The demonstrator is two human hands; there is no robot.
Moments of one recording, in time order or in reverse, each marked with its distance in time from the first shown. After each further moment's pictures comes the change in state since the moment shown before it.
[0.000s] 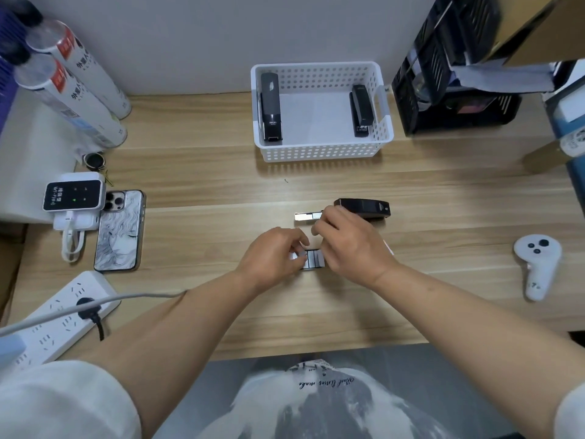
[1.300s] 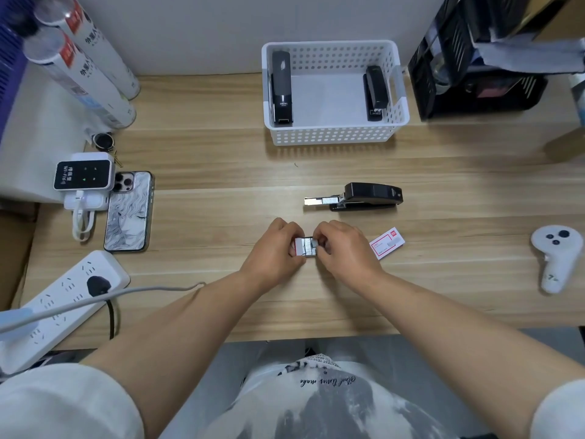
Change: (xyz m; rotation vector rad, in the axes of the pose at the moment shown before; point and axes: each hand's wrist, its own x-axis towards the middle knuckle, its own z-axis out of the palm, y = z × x) left_hand -0.023 -0.012 0.017 -0.098 0.057 -0.118; right_hand -0.019 -0.022 0.050 0.247 -0.149 0.403
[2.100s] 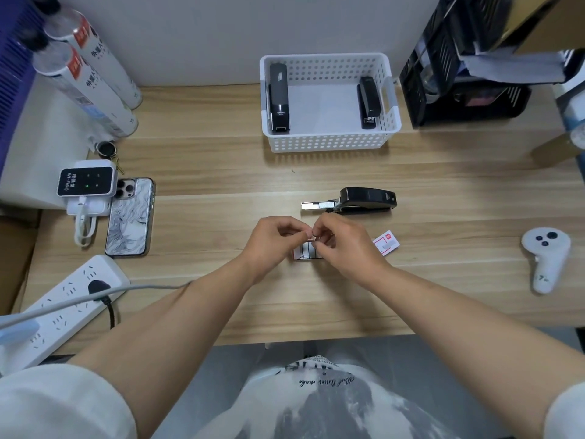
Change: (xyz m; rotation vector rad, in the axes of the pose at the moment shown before) left_hand 0.008 0.018 -0.017 -0.649 0.025 -0.164; right_hand 0.003 -0.001 -0.022 0.302 0.009 -0.039
